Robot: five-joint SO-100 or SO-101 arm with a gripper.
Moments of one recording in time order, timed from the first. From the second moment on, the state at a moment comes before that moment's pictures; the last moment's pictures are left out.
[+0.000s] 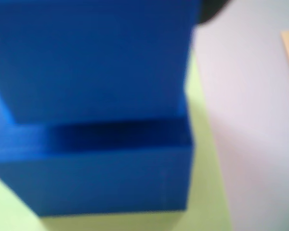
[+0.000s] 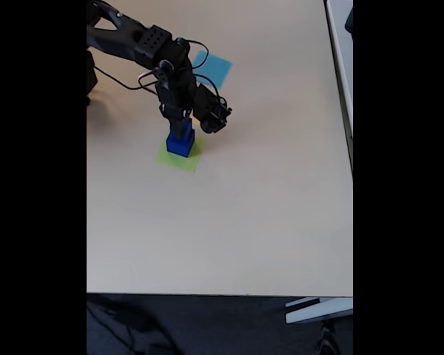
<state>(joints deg) 28.7 75.7 75.8 80.7 81.5</state>
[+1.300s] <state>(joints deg) 28.7 75.1 76.2 79.7 81.7</state>
